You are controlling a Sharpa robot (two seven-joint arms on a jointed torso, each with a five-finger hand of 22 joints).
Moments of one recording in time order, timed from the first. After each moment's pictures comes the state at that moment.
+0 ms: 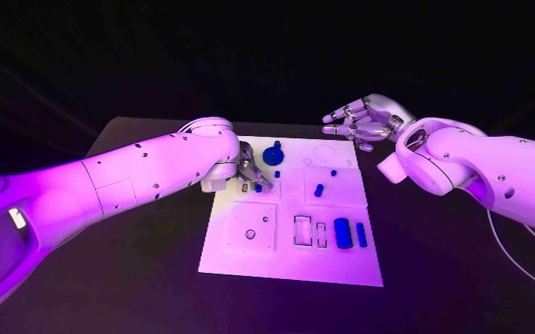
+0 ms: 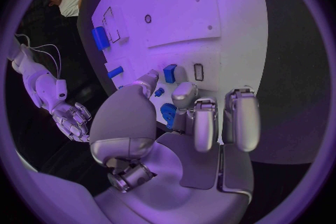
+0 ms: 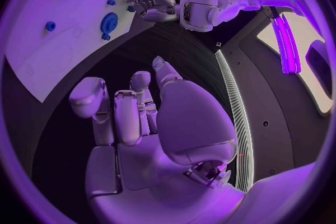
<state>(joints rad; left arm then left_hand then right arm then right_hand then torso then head) 1.30 -0.48 -0.04 1.21 -1.10 0.28 -0.68 0.97 -0.16 0.28 0.21 0.05 0.94 0.02 0.66 0.66 1.34 -0.05 1.12 1.07 1.47 -0.09 1.57 1.31 0.05 1.46 0.02 1.46 1.31 1.30 -0.91 -0.02 1.54 -0.73 -0.33 0.05 1.31 -0.02 0.04 0.06 0.25 1.00 0.15 0.08 0.07 1.18 0.06 0.89 0.95 1.47 -0.03 1.35 1.27 0.11 1.28 0.09 1.23 0.94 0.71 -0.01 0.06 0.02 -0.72</state>
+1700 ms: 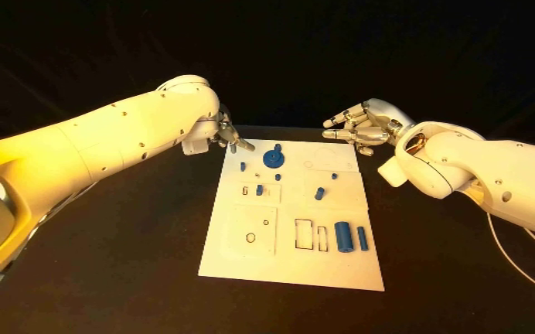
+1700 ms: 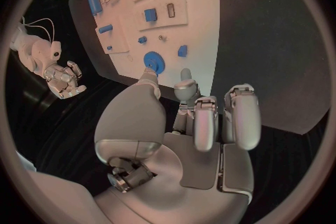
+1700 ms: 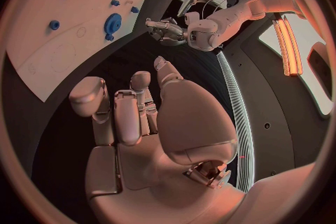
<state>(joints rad) 1.42 -0.45 -0.01 1.02 -1.09 0.31 -0.69 1.08 -0.06 -0.08 0.29 0.05 0.88 0.07 0.52 0.58 1.29 -0.01 1.05 1.00 1.47 -0.08 1.57 1.31 0.05 1.46 0.02 1.43 1.31 1.30 -0.90 -0.03 1.53 -0.75 -0.33 0.04 1.31 -0.02 0.01 0.08 0.30 1.00 0.14 0.08 0.07 1.18 0.06 0.89 0.95 1.47 -0.03 1.35 1.26 0.11 1.28 0.09 1.22 0.93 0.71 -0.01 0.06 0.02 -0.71</state>
